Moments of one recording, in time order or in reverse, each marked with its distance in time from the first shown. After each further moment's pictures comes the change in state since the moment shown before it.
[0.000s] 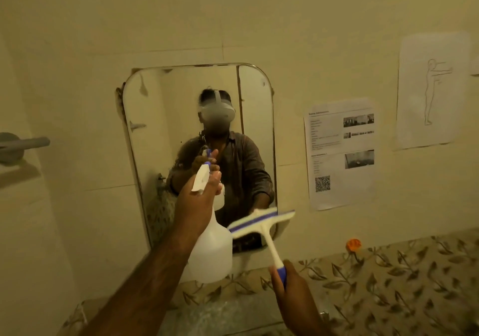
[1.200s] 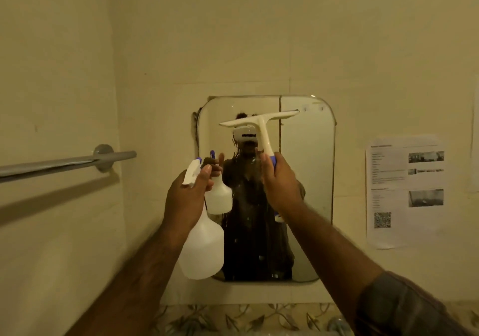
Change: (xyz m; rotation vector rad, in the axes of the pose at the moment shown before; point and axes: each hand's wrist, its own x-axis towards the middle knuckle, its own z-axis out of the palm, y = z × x) left_hand 0.054 0.015 -0.131 0.022 0.201 0.092; right_hand 0.080 -0.286 0.009 0.271 0.096 -0.552
